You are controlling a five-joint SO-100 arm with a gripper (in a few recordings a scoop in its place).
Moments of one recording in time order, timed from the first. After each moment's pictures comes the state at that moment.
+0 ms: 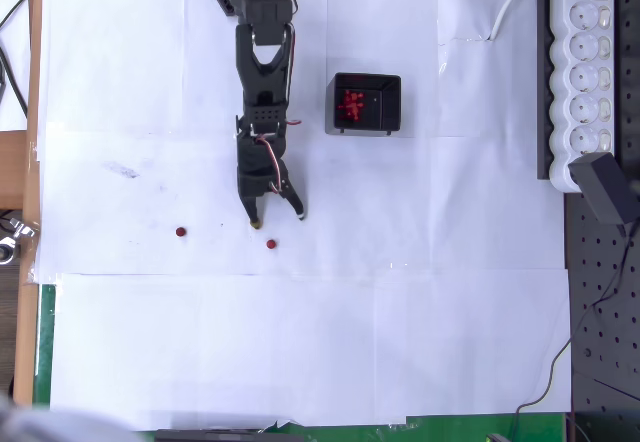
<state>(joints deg) -5.4 120.1 73.2 -21.0 -84.2</state>
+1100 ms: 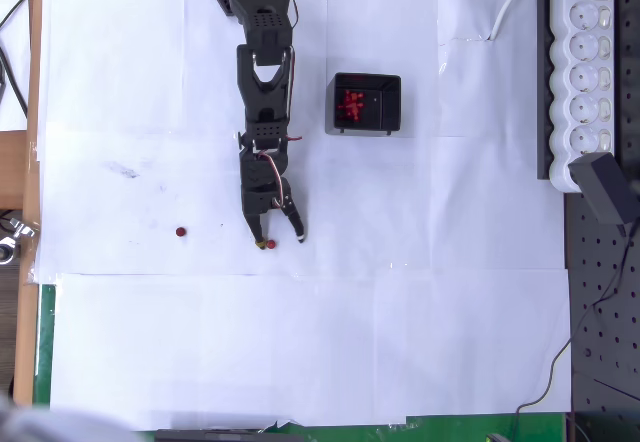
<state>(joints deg) -4.5 130.7 84.9 -24.0 -85.9</state>
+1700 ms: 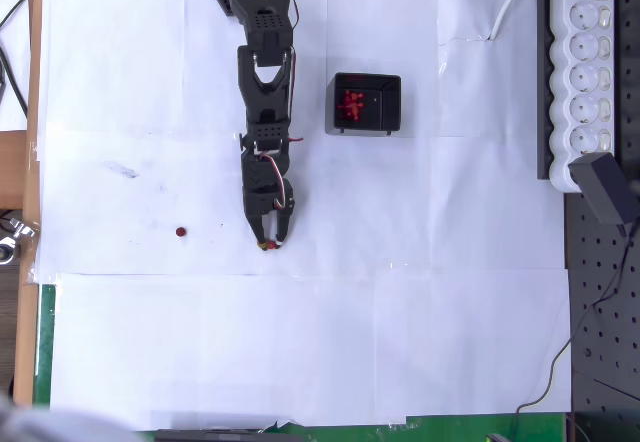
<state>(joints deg) -4.5 126.4 87.3 -11.0 -91.7</state>
